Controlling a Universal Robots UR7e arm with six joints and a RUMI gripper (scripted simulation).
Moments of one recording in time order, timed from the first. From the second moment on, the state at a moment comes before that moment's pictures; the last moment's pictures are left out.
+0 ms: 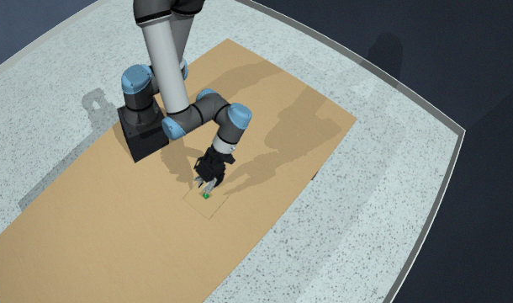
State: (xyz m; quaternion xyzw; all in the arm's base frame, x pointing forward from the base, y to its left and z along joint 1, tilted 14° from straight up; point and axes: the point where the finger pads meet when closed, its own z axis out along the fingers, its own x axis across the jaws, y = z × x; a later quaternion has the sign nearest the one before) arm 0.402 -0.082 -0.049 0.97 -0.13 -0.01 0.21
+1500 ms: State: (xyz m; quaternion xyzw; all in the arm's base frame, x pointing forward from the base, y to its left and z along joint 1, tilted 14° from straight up) arm 0.405 -0.078 -0.058 0.95 -0.13 -0.01 0.27
